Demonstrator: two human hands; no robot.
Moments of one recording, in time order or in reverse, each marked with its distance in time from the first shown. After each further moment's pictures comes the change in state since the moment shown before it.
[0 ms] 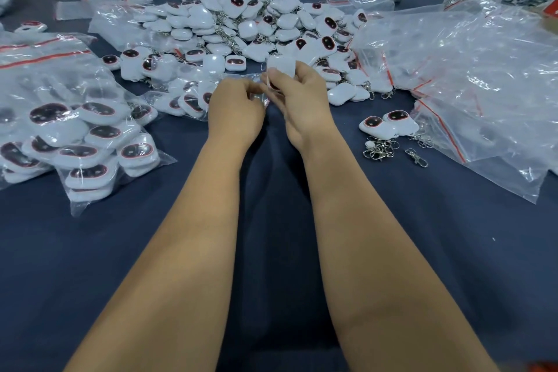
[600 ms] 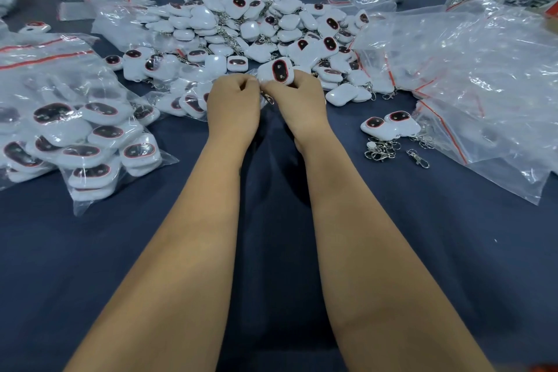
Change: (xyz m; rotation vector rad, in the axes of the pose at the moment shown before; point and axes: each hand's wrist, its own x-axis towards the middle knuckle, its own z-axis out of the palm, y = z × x) left_hand -0.001 0.004 -0.002 -0.275 0.064 -0.094; right_hand 0.003 0.008 -0.005 -0.450 0.050 -0.071
